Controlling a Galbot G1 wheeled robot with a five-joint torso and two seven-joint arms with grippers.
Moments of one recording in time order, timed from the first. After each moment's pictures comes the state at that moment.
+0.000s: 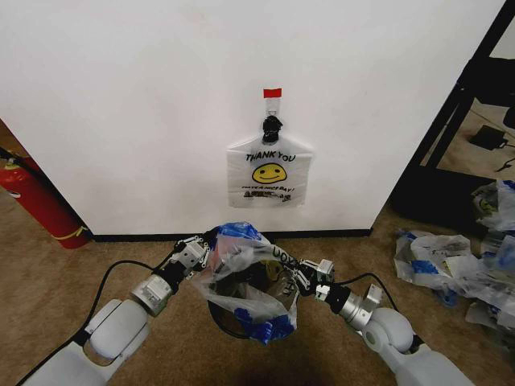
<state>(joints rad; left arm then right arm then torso) 1.29 -0.81 -0.27 -2.01 -0.06 -0.03 0.04 -1.21 1.01 0.19 1.72 0.71 0.27 -0.62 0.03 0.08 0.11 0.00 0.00</state>
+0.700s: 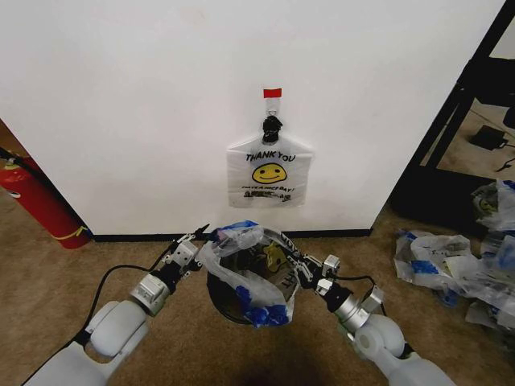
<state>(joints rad) 1.25 -0.84 -0.30 -1.90 -0.34 -0.15 0.20 -1.23 1.05 0.15 1.70 0.85 0.28 -0.48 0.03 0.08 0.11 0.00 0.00</state>
